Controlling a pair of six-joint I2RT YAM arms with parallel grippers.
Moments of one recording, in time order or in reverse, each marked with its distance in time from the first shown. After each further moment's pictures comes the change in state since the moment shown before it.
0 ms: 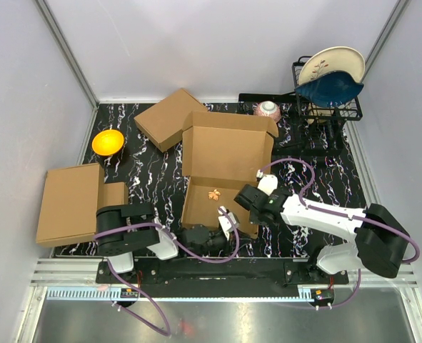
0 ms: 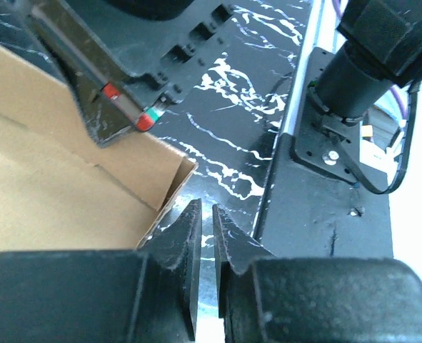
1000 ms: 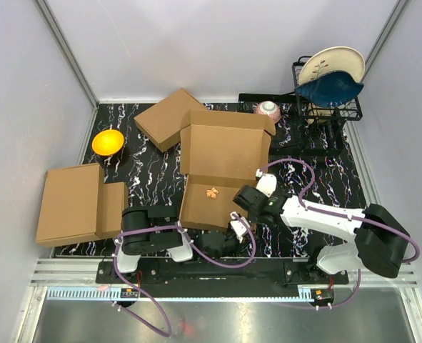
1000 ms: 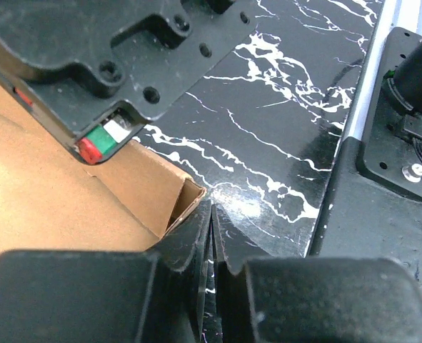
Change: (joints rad) left arm -0.049 0.199 0.142 0.001 -0.179 0.076; right arm 0.016 -0.007 -0.019 0.065 0.019 0.013
